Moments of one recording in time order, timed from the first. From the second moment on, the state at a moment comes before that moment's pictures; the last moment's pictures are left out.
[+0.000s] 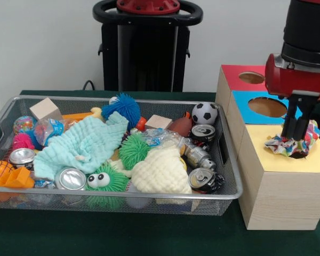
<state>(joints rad) 0.02 -0.51 -0.01 1.08 -0.03 0.89 1.96</state>
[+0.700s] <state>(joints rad) 0.07 -0.51 -0.01 1.11 -0.04 0.82 1.96</state>
